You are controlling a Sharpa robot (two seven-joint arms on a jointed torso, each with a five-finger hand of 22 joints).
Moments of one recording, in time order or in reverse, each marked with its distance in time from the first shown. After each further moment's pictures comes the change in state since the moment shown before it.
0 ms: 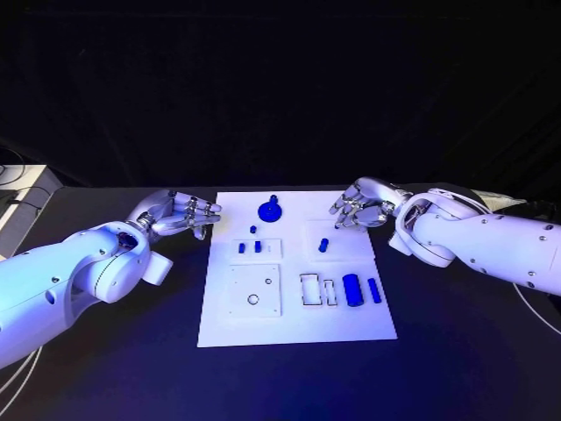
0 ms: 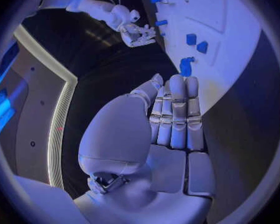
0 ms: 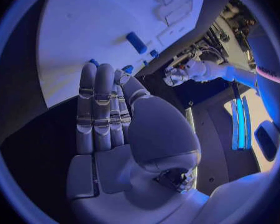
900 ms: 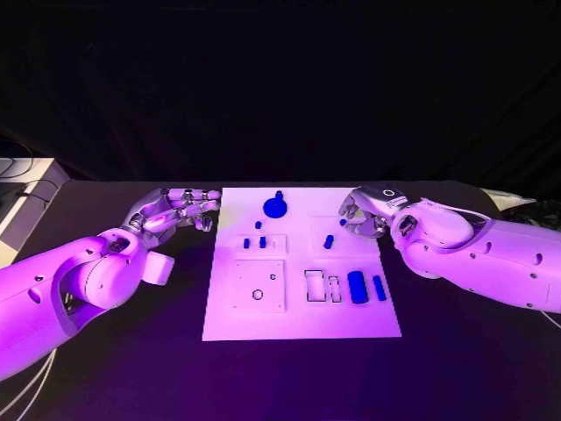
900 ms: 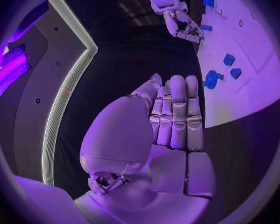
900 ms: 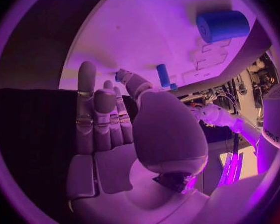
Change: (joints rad) left arm -0.080 -0.057 0.063 0.072 0.284 0.086 0.136; left_hand 0.014 0.022 -0.082 0.005 0.000 0.000 0.000 0.000 0.000 -0.013 -0.002 0.025 0.000 -0.018 0.004 -0.005 0.027 0.000 0.013 0.006 -0.034 -0.008; right arm -0.034 0.025 0.000 0.059 -0.524 -0.063 -0.330; right_hand -0.004 -0.141 0.252 0.172 -0.109 -0.037 0.012 0.000 0.000 -0.131 0.041 0.000 -0.001 -0.049 0.031 0.399 0.177 0.060 0.014 0.037 0.109 0.237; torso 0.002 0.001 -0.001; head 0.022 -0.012
